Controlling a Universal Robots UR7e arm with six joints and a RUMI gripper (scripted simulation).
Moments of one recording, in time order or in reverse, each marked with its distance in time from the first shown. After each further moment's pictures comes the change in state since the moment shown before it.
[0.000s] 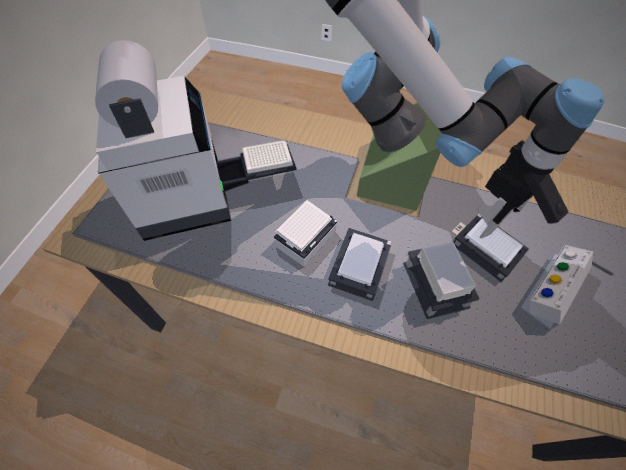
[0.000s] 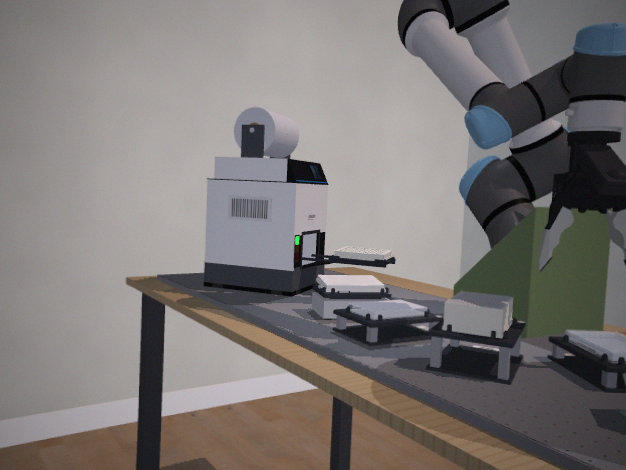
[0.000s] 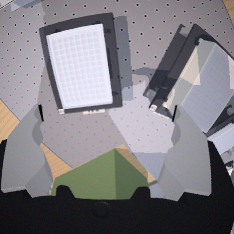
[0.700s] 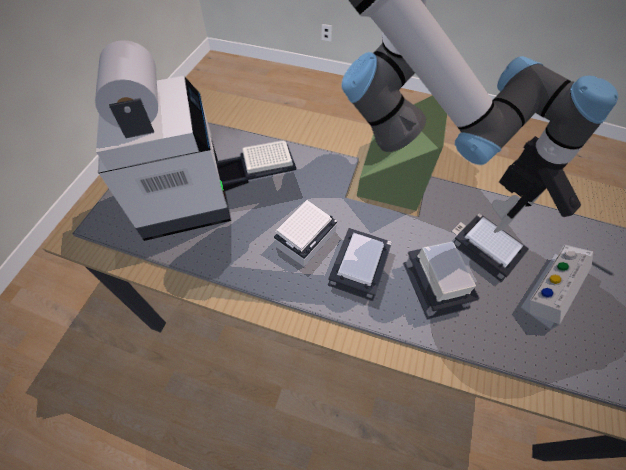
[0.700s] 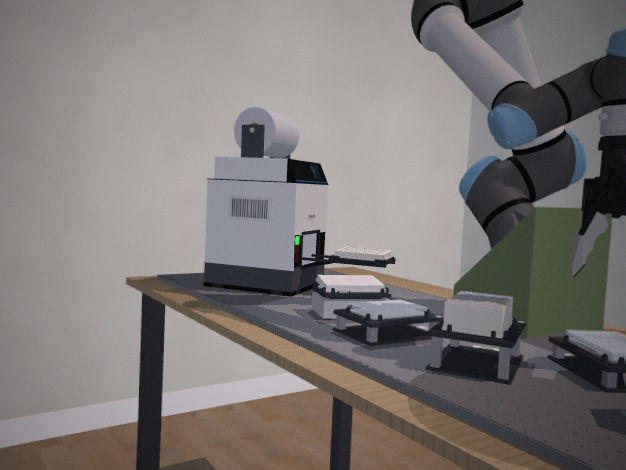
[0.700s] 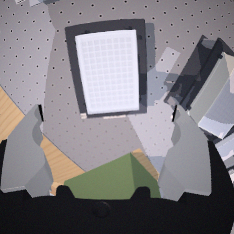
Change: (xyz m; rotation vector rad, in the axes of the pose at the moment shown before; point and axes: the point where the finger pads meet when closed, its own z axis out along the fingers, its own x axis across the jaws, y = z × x) arm -0.046 -0.007 0.006 0.000 0.000 -0.025
